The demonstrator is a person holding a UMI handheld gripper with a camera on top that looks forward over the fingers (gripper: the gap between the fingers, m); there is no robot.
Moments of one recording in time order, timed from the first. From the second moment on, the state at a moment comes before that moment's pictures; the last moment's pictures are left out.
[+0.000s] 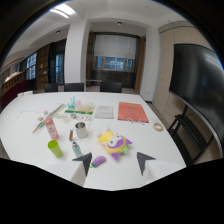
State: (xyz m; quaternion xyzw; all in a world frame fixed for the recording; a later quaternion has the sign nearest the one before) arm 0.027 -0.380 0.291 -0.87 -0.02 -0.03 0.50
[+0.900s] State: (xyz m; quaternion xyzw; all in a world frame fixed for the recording) arm 0.005 -0.097 0.277 -0.86 -0.03 -0.03 0.50
